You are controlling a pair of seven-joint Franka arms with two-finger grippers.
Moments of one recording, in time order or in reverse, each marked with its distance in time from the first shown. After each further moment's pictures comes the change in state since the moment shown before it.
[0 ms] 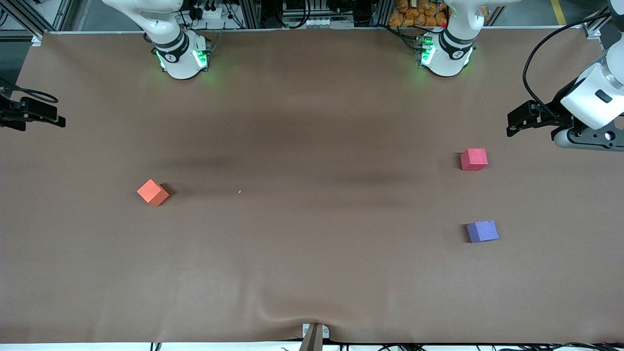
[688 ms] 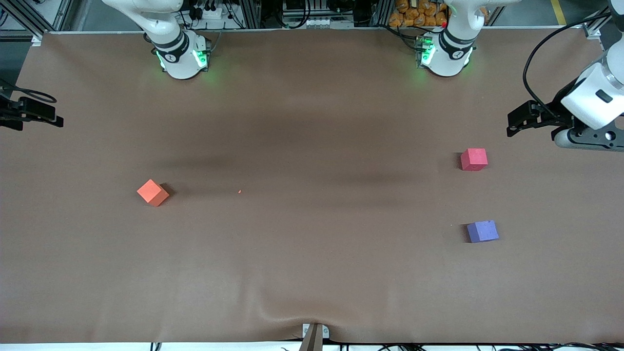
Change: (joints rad) left arm -0.001 0.001 0.007 0.002 -0.001 0.000 0.000; right arm 0.000 0.000 0.001 0.005 -0.015 0.000 0.000
